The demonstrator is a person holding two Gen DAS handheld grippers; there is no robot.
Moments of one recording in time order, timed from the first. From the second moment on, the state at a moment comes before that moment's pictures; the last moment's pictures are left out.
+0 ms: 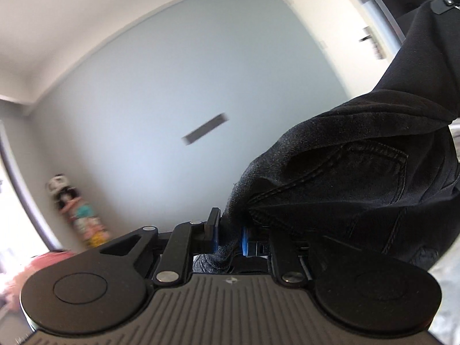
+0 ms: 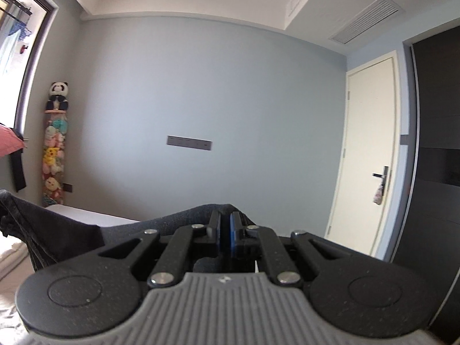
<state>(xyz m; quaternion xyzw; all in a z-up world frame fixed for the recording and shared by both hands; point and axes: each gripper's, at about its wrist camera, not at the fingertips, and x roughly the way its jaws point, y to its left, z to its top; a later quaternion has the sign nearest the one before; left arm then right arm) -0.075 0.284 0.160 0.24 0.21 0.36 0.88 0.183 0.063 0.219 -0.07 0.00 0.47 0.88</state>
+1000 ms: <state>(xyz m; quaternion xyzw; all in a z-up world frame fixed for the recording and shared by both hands) -0.323 0.311 0.009 0.08 0.55 0.19 0.81 0.182 0.175 -0.002 -0.24 0.35 0.55 0.72</state>
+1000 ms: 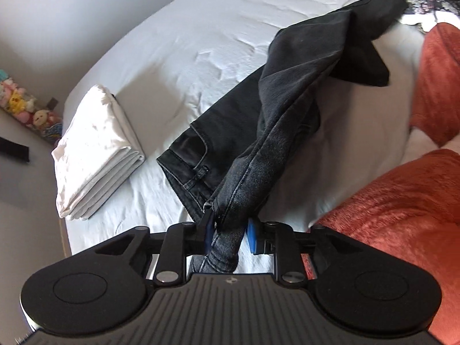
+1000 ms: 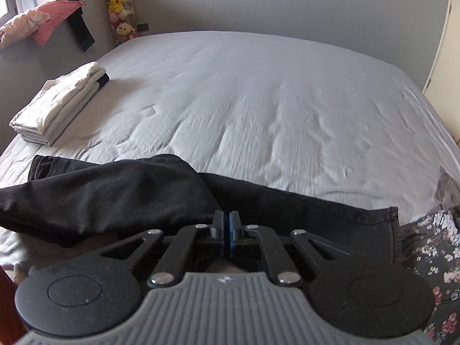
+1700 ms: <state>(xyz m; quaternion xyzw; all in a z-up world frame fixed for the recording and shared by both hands) -0.266 0.434 0.011 -0.03 0.47 0.27 0.84 0.250 0.166 -0.056 -0.23 0.38 0.46 0.77</state>
